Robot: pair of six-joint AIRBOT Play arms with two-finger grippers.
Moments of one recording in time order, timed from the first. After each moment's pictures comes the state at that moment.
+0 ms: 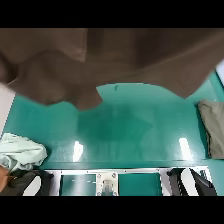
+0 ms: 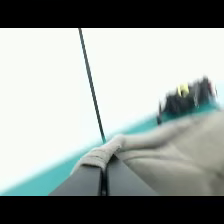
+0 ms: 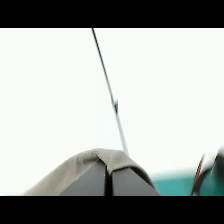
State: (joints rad) left arm 0.17 -0.81 2.05 0.87 -1.23 -1.18; right arm -0.66 -0.68 1.71 -0.69 0.99 1.43
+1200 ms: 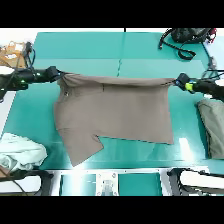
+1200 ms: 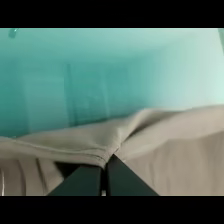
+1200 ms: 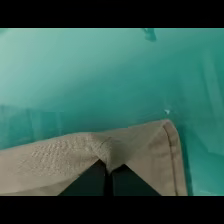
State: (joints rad) left arm 0.17 -1.49 1.19 0.46 -0.85 -0.88; right arm -0.34 -1.47 1.09 -0.70 0.70 1.17
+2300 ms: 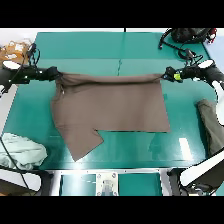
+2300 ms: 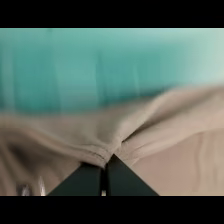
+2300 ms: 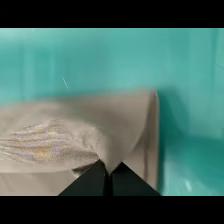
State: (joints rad) left arm 0.20 -1.66 1.39 0.73 -0.93 -1.00; right arm -0.27 -1.87 1.62 -0.92 1.03 1.24
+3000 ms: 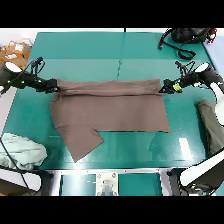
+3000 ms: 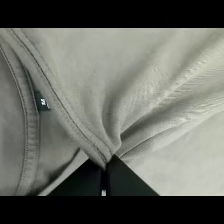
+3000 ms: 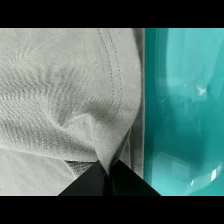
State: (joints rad) left arm 0.20 -1.67 1.38 0.96 -1.14 -1.13; right arm -0.27 -1.87 1.58 -1.05 1.25 1.26
